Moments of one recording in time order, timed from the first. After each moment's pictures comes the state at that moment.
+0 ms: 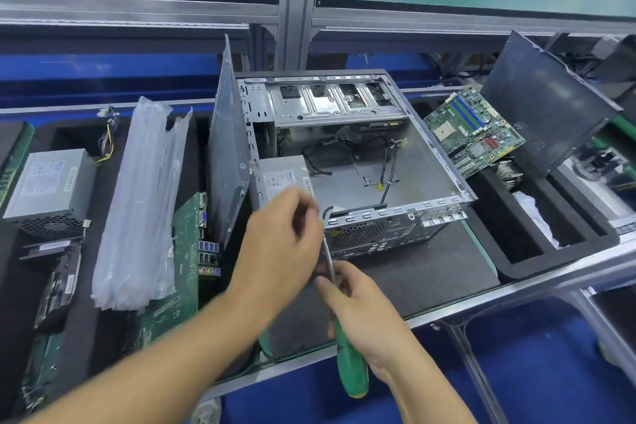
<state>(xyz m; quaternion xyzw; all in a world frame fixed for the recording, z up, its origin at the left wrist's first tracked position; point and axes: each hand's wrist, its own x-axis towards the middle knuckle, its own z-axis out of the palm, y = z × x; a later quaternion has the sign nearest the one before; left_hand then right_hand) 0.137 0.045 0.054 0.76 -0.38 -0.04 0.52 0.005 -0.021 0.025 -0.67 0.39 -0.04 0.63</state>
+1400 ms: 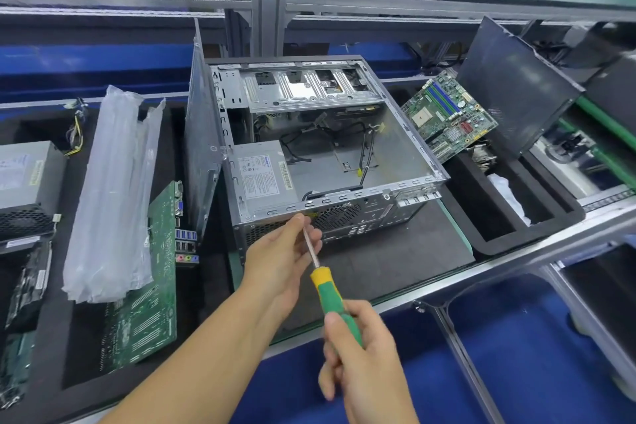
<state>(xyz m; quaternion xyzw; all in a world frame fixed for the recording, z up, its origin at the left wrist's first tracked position) 0.099 0.016 0.007 0.47 0.13 -0.43 0.76 -0.060 0.029 0.019 -0.52 0.45 -0.18 0.70</state>
